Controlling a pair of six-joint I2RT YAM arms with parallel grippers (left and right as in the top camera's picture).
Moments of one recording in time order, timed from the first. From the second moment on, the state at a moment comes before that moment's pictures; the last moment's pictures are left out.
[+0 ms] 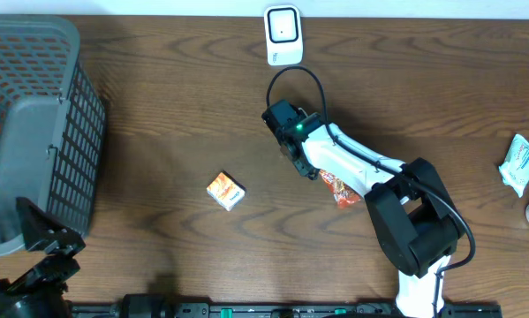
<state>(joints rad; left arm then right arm) 0.01 0.28 1.06 -0.72 -0.58 -0.26 0.62 2.03 1.36 -0.81 0.49 0.06</state>
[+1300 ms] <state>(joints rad) 0.01 0.28 1.05 -0.84 -0.58 -0.27 0.54 1.90 1.52 -1.10 -0.58 -0.09</state>
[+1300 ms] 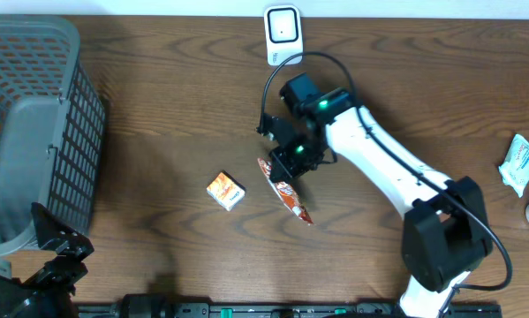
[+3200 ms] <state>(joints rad) 0.01 0.28 1.05 -0.84 -0.58 -0.27 0.48 1.91 1.23 -0.91 -1.08 -0.30</state>
